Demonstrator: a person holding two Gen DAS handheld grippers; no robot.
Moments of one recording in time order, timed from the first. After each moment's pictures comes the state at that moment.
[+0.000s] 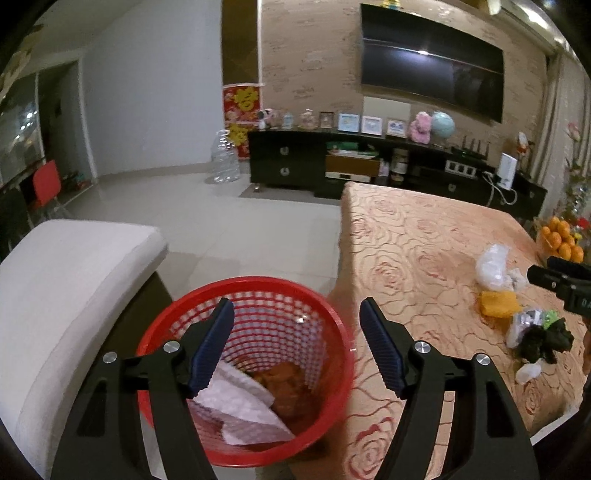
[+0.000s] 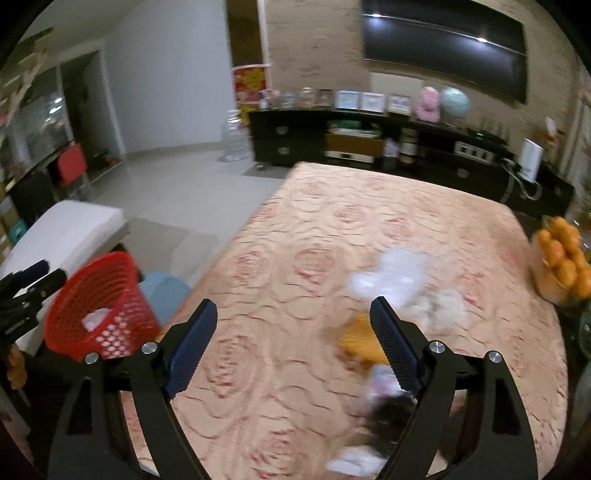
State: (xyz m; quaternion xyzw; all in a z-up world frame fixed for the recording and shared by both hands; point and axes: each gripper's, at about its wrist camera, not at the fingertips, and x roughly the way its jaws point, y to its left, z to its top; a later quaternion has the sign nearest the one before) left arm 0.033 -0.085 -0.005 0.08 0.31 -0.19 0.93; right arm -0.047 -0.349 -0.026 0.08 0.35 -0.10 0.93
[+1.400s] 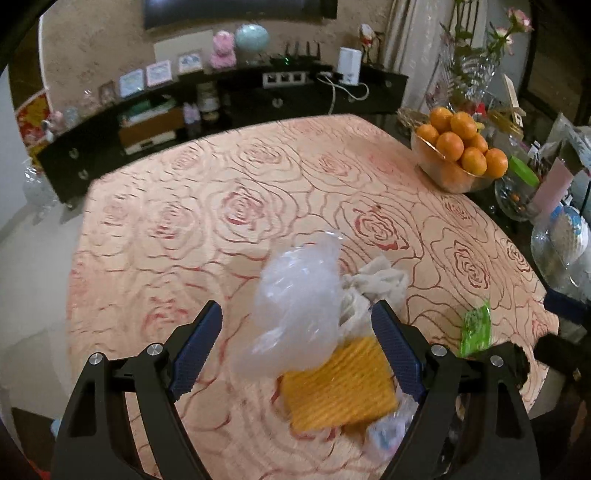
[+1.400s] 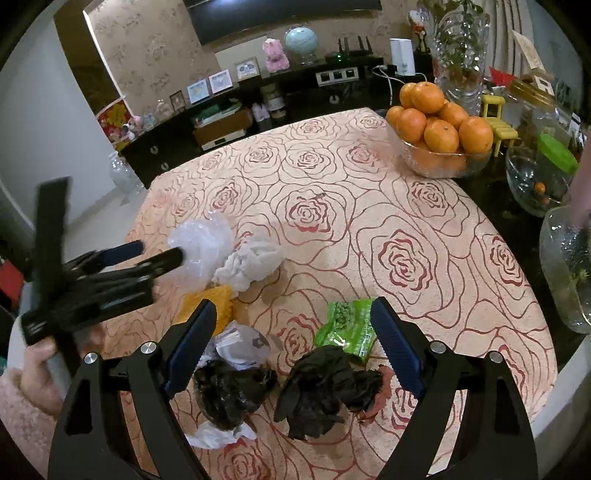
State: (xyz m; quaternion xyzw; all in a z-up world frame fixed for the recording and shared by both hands) left arm 0.075 -0.439 -0.086 0.21 0.40 -0.46 0.76; right arm -0.136 -0.499 -0.066 0.27 0.36 -0.26 0.85
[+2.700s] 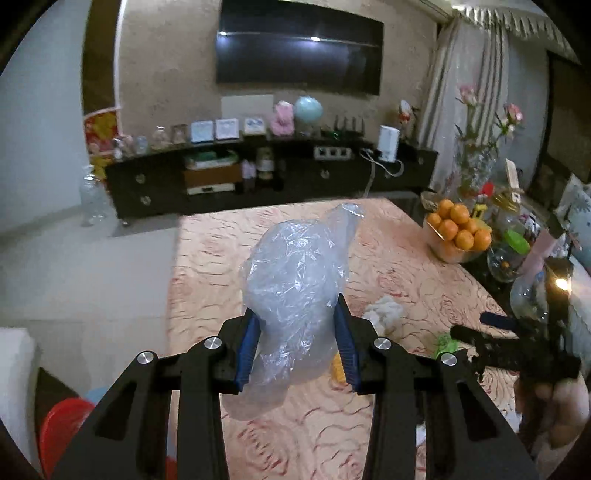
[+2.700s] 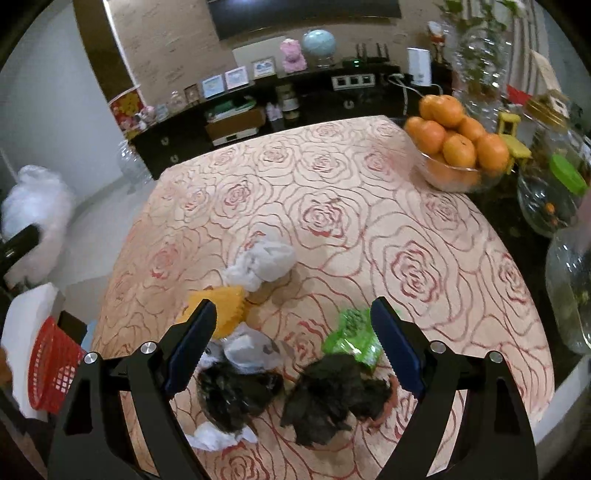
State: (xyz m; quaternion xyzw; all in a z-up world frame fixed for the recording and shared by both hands) left arm 0.037 -0.284 0.039 0.12 0.30 -0.40 0.86; right arm -0.117 -0.495 -0.063 0.23 0.37 -0.24 0.87
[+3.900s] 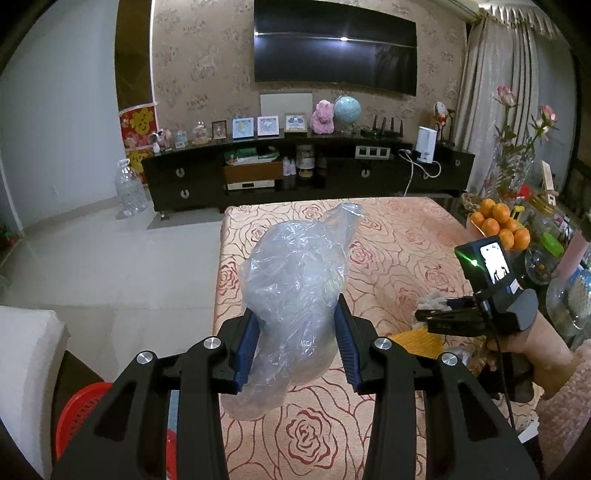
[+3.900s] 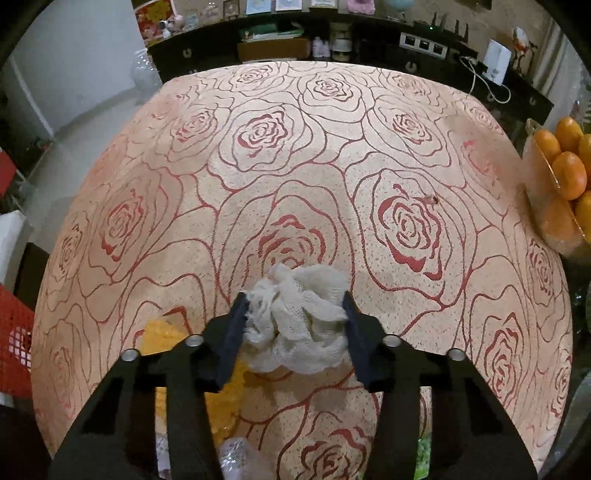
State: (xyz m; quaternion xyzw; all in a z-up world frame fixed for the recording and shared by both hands) left arm 0.056 -0.262 0.022 0.13 0.29 -0.34 0.88; right arm 0.020 -0.514 -0.141 0.15 0.51 -0.17 0.83
